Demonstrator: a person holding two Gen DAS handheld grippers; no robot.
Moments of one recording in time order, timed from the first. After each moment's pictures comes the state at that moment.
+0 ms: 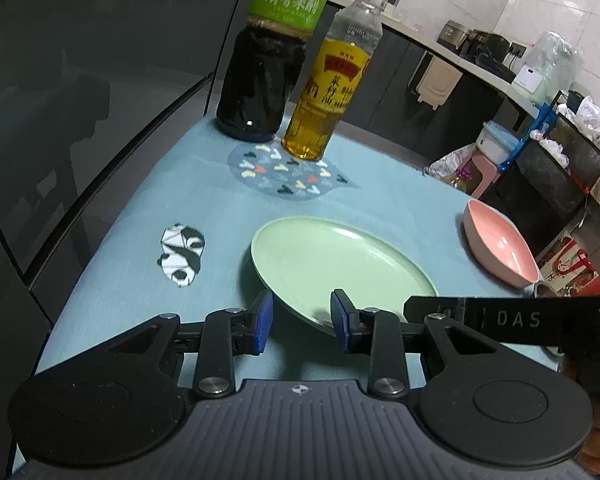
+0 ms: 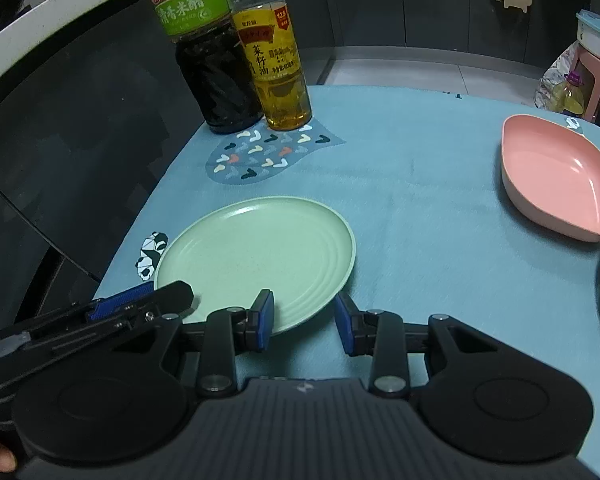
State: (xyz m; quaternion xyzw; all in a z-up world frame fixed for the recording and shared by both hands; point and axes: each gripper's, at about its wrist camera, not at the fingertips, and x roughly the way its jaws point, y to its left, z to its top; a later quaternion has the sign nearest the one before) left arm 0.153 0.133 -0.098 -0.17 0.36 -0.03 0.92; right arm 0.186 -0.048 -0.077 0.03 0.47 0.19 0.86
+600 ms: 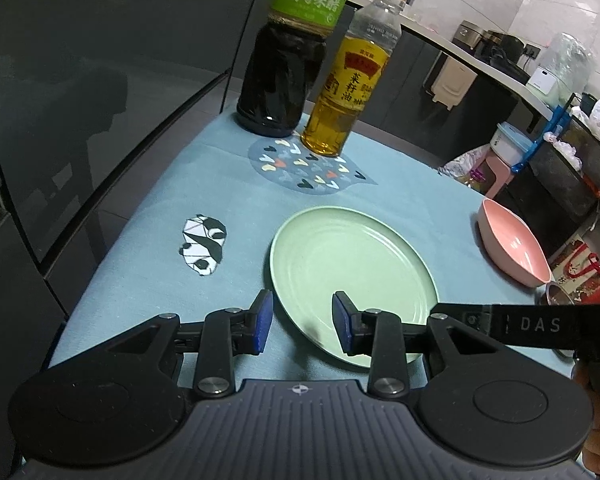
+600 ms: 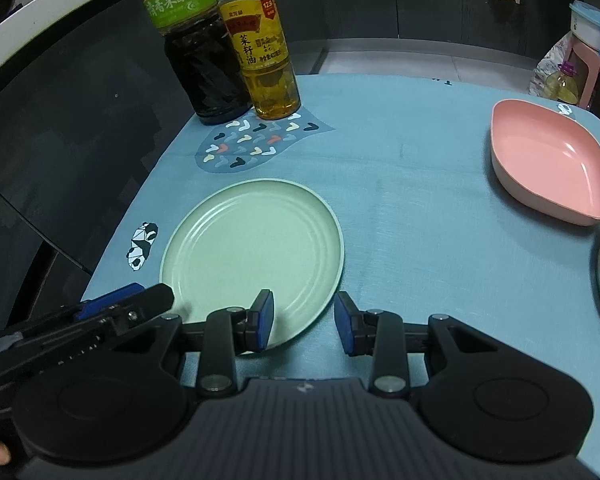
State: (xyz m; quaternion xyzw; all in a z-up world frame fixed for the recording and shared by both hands) left arm 0.146 0.138 -0.098 -0.17 0.37 -0.01 0.91; right arm 0.182 -0.057 -0.081 0.04 0.48 0.18 0.86
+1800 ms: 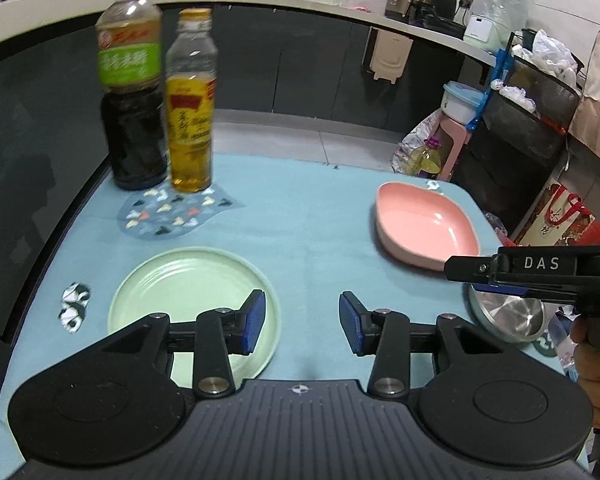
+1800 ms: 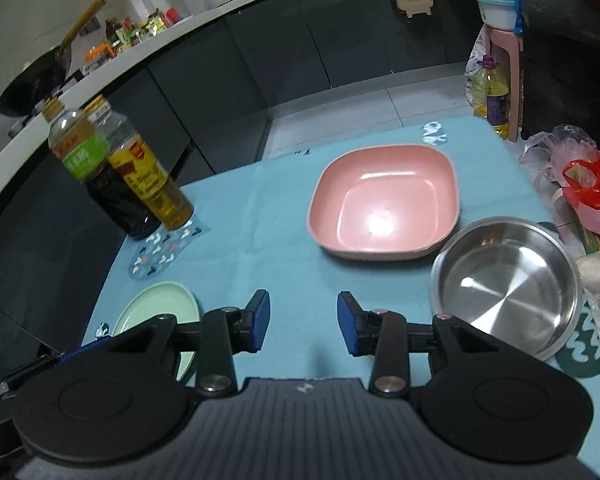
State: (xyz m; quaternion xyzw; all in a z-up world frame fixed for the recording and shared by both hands) left arm 0.168 -0.004 -0.038 -0.06 0.36 -0.05 0.93; right arm 0.198 -0.210 -0.053 0.16 0.40 0.12 0.89
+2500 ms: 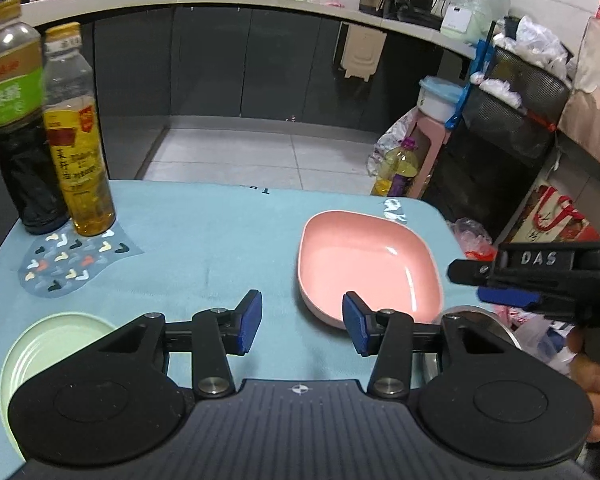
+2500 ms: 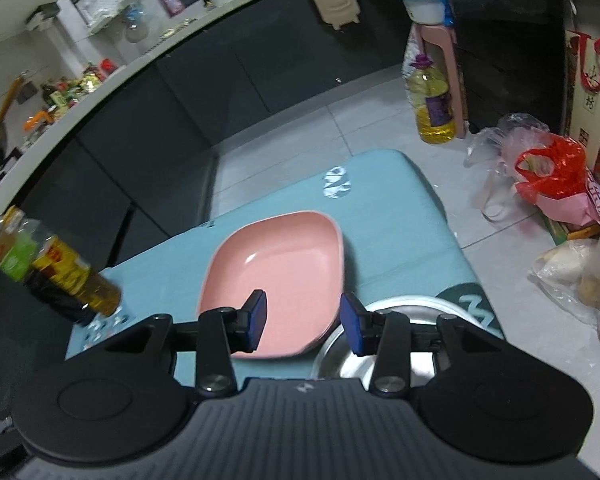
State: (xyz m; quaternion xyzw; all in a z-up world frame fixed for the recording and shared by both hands) left arm 0.254 -0.087 -0.050 -0.05 0.36 -0.08 0.93; right arm 0.259 -0.283 -0.065 0.22 0.40 0.04 0.89
